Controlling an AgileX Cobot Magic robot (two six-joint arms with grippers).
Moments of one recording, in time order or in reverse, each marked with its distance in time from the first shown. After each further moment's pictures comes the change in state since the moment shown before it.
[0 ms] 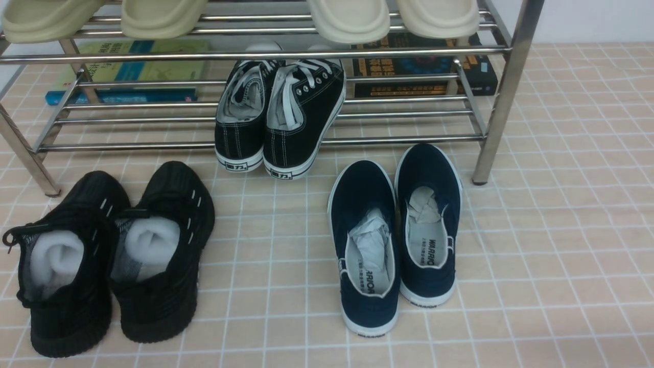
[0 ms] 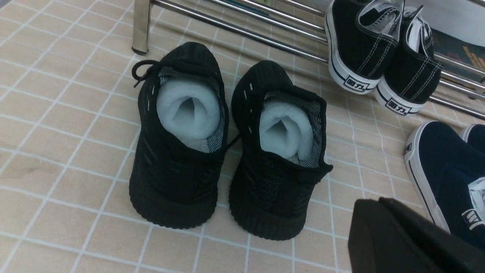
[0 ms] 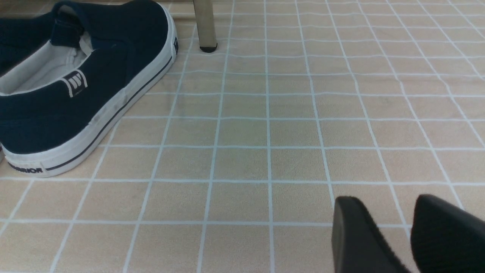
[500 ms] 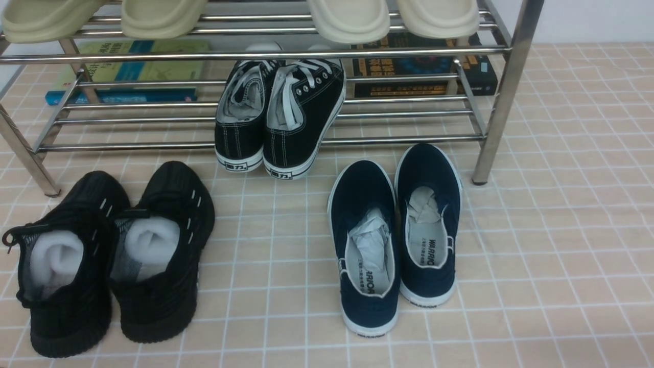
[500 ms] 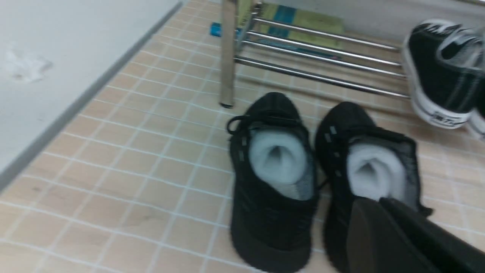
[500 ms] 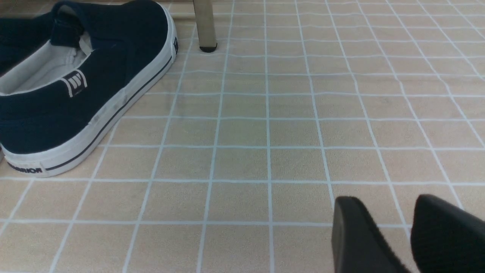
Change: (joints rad) right arm 0.000 0.000 0.000 0.000 0.000 0.000; left arm 0.000 0.000 0.014 0.254 -0.107 0.000
